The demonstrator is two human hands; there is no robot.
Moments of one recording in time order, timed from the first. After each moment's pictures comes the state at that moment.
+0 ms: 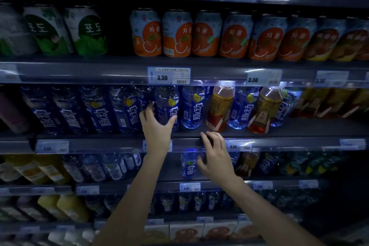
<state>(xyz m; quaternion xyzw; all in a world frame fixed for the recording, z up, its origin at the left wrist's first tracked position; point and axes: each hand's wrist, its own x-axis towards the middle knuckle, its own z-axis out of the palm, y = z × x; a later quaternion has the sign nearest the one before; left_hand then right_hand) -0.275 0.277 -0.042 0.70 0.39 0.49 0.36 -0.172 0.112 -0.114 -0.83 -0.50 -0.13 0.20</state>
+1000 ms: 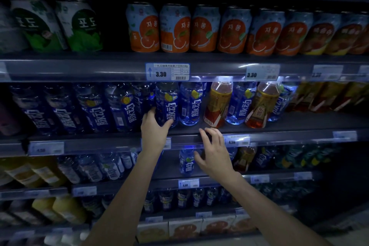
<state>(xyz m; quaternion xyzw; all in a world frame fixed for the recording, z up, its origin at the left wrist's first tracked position) -0.281 0.294 -0.059 0.75 0.38 0.38 0.38 -0.178 0.114 -0.113 -0.84 -0.48 -0.13 0.20</state>
